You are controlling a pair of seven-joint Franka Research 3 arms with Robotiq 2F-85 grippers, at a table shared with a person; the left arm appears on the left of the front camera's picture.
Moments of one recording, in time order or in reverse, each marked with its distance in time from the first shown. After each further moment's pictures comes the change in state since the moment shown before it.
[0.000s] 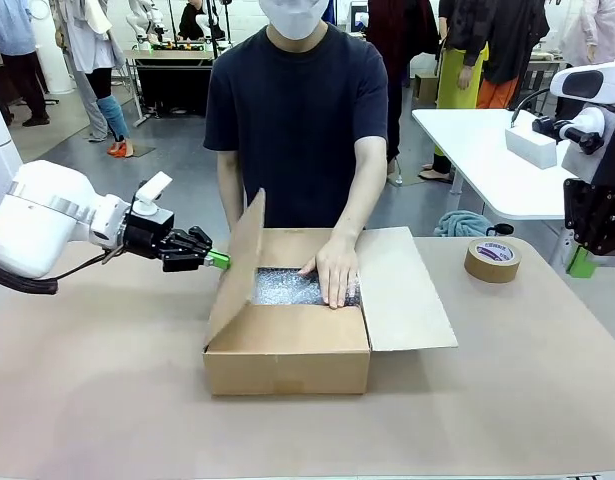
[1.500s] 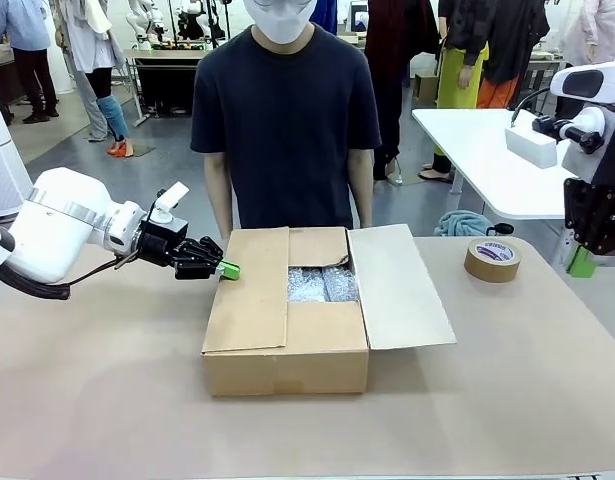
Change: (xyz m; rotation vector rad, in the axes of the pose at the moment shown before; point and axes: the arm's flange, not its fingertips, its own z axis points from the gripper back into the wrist) left arm -0.013 0.006 -0.016 -0.003 0.035 0.061; right arm 0.000 0.000 0.000 0.000 0.000 0.000
